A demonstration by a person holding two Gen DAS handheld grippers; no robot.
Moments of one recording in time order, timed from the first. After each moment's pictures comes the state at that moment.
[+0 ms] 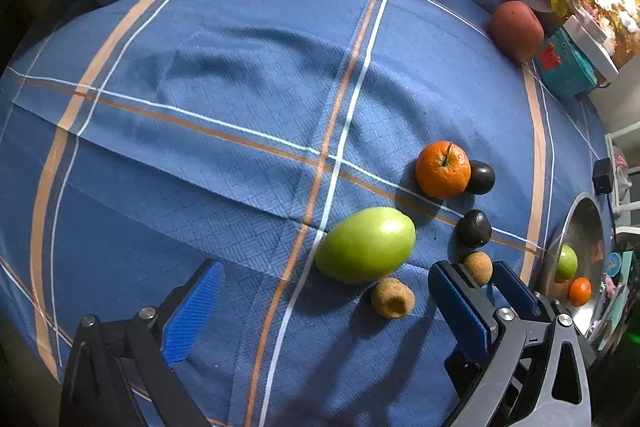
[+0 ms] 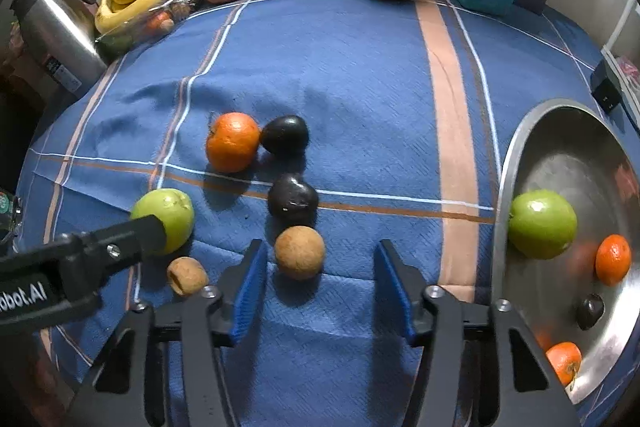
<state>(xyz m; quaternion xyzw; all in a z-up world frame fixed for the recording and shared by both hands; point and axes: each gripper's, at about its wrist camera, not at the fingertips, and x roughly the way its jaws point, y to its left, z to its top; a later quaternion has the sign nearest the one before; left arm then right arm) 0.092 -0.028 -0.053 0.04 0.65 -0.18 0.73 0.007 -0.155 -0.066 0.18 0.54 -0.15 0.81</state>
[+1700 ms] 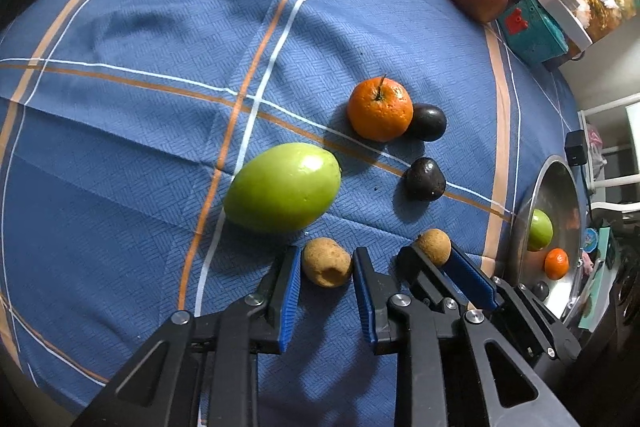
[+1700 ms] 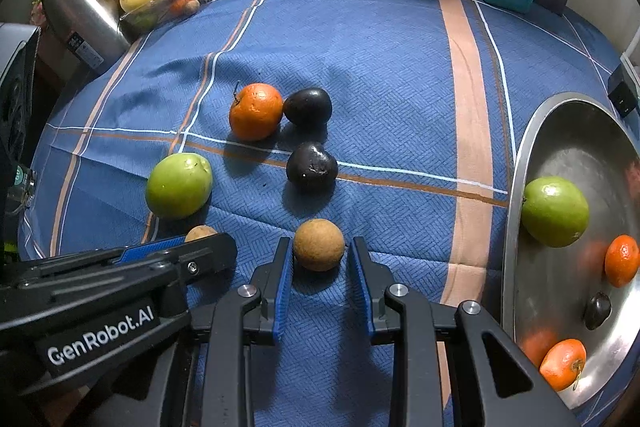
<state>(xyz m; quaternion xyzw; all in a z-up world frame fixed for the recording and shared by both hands) 0.044 -0.055 -0.074 0.01 0.68 -0.23 0.69 -0.016 -0.152 -0.065 0.18 0.55 -0.11 0.81</state>
